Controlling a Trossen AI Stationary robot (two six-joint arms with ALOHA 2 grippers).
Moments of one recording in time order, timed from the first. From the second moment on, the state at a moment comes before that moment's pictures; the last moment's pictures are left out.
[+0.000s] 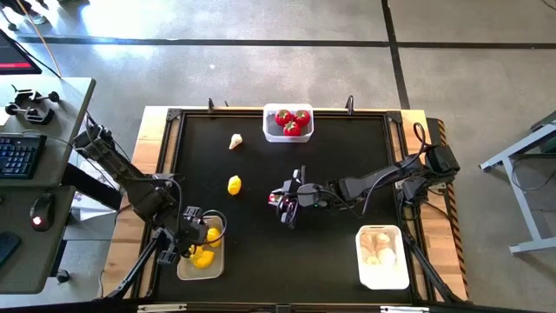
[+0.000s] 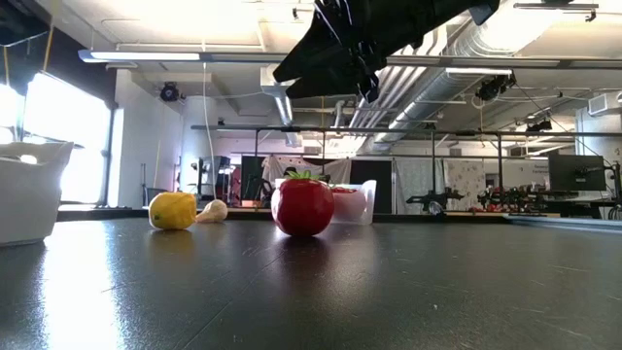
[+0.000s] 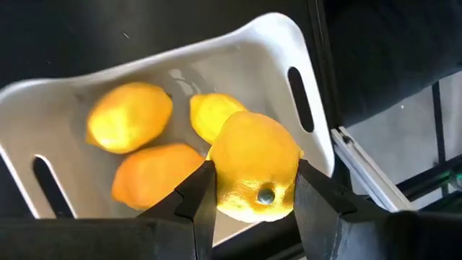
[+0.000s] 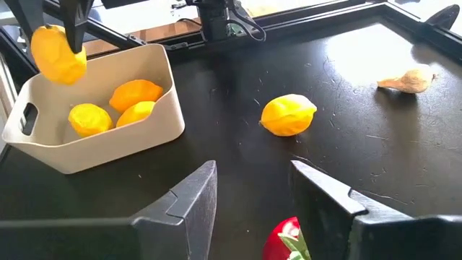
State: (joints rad) left arm -0.72 1.22 0.98 -0.94 0.15 -0.52; right arm 0.22 1.72 1.08 0.13 0.34 0.32
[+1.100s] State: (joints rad) left arm -0.73 1.35 0.98 -1.02 0.20 -0.63; right arm 0.23 1.72 1.08 0.12 0.33 0.31
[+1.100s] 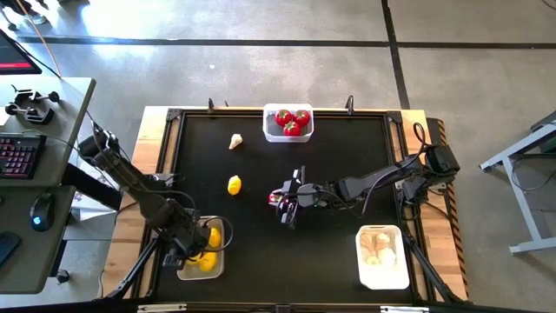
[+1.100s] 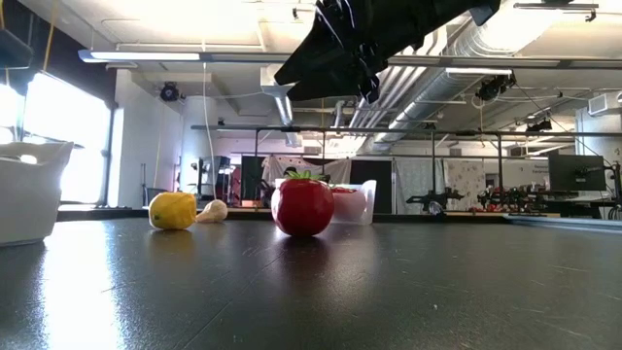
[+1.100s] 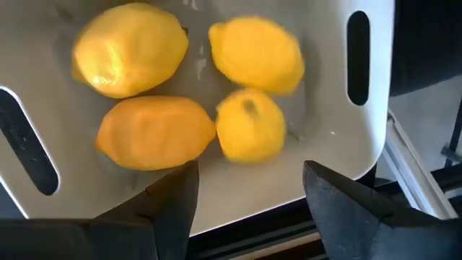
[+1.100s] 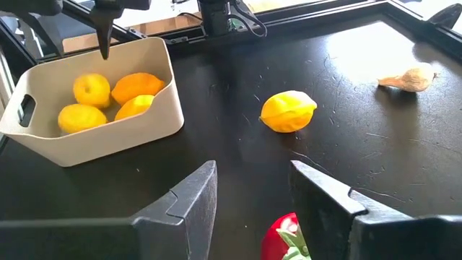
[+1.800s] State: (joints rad) left arm -0.55 1.34 0.98 -0.81 0.08 -0.16; right arm 0.28 1.72 1.08 -0.06 0.49 0.31
